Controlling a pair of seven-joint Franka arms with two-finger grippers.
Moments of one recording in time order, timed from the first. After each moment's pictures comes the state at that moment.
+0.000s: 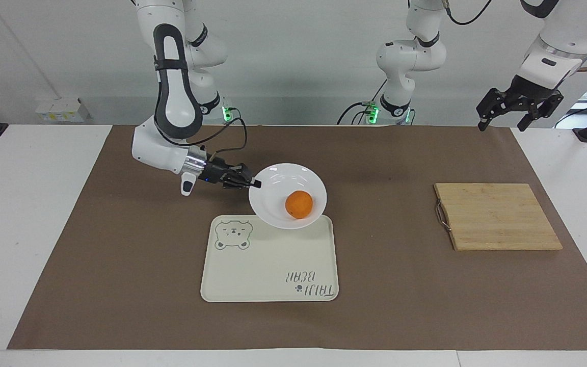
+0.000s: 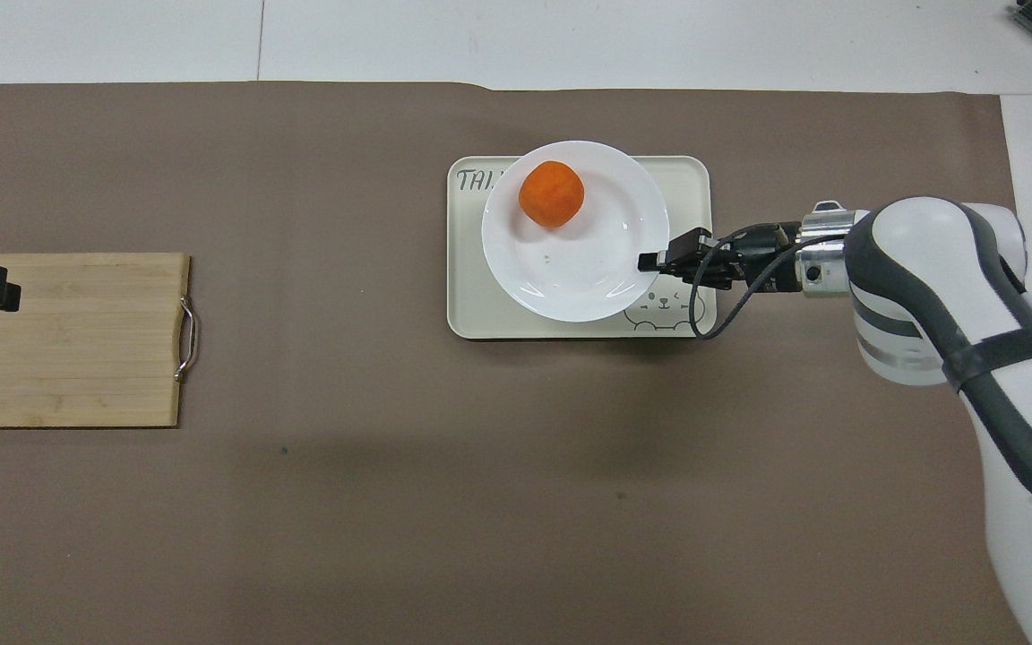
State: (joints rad) left arm -0.03 -0.02 0.02 -1.49 0.00 1.48 0.06; right arm 0.13 0.37 -0.07 -1.83 1.18 2.04 -0.36
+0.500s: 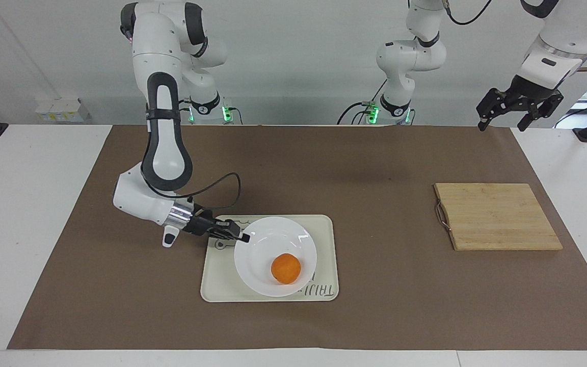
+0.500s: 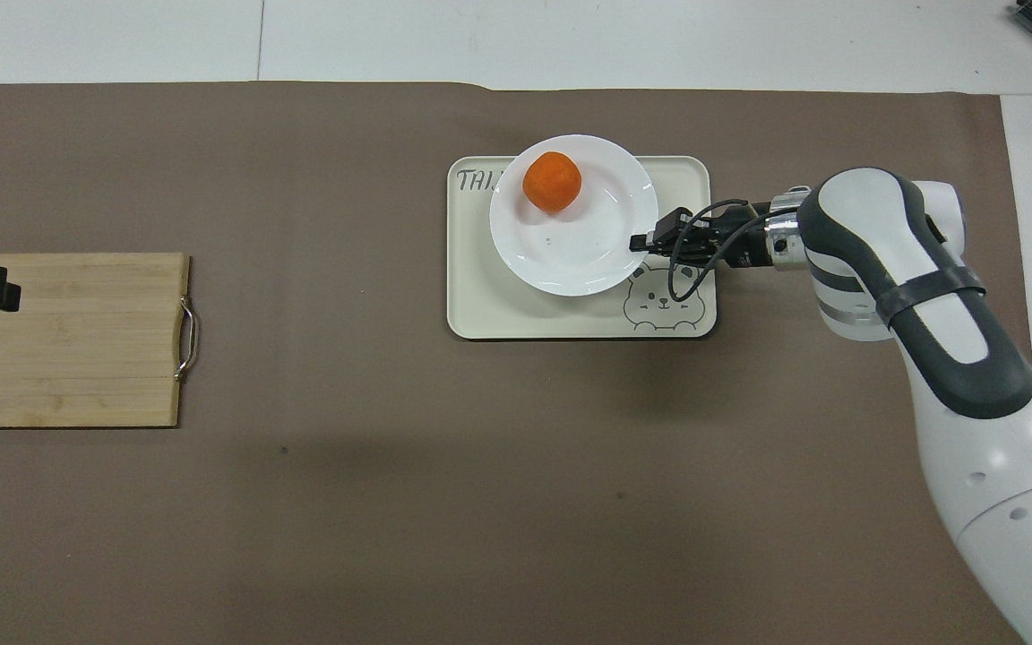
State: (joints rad) left arm -0.03 -0.02 0.02 -1.49 0.00 1.48 0.06; right arm 0.13 0.55 -0.07 -1.71 1.16 2.06 -0.36
